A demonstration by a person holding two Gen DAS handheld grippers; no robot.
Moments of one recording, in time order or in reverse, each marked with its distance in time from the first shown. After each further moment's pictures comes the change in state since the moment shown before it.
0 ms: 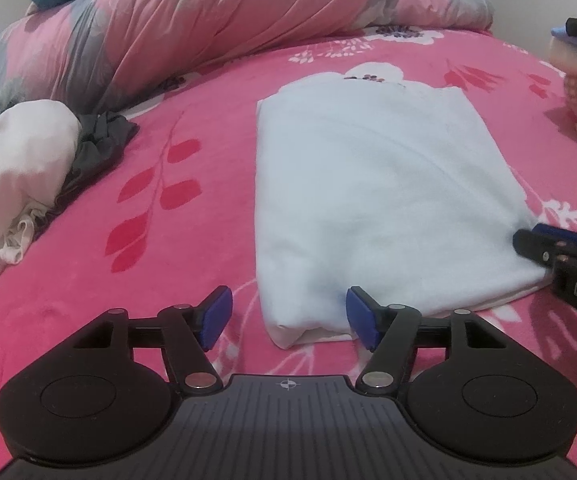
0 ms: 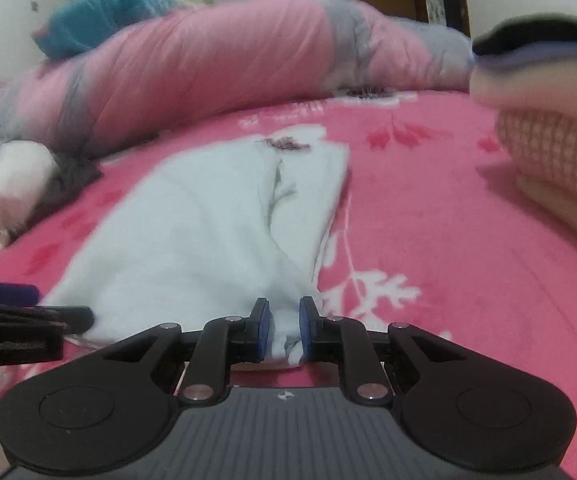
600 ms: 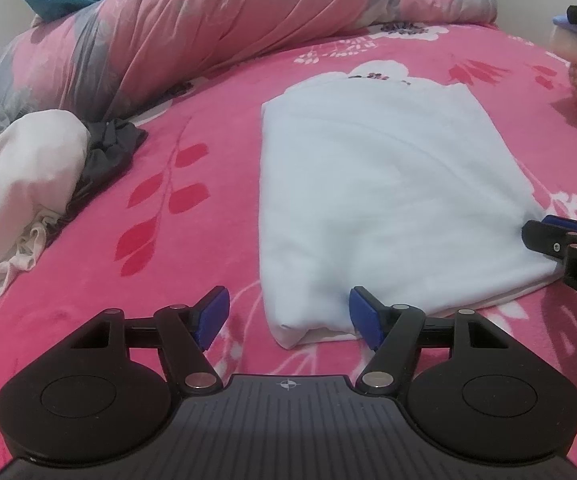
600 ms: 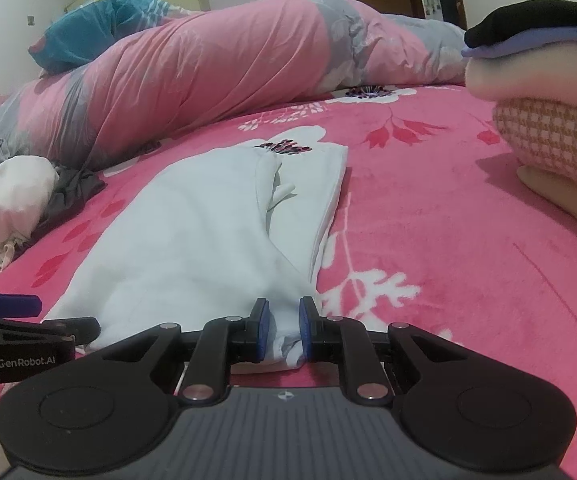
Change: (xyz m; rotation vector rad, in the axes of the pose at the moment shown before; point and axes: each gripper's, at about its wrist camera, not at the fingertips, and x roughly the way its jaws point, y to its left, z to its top) left arm -0.002 -0.010 -0.001 0.027 -0.004 0.054; right arm -0.001 -0.008 -0.003 0.053 0.001 0.034
